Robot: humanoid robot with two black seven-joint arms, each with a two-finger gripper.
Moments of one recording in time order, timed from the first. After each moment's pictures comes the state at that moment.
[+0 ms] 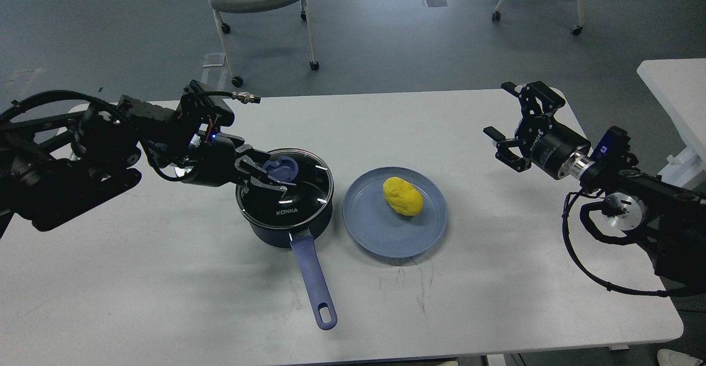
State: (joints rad) left arm -1.11 0.58 -0.13 -1.16 1.86 -0.43 -0.49; right arm 0.80 -0.50 0.17 0.69 -0.05 0.49 0.49
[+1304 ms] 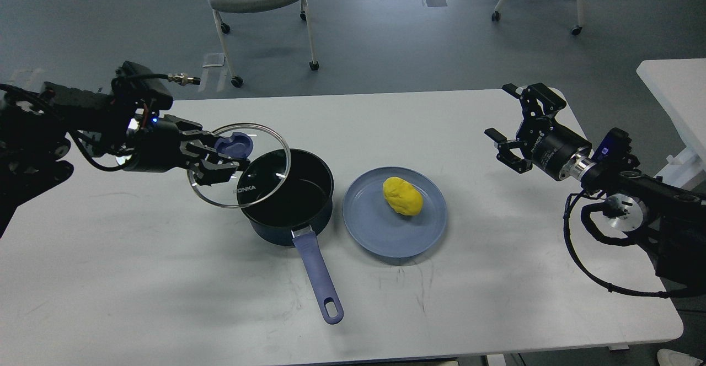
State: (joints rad) left arm -1.12 0.88 -0.13 -1.26 1.85 -0.38 -0.49; right arm 0.80 -0.50 0.17 0.69 -0.05 0.49 0.49
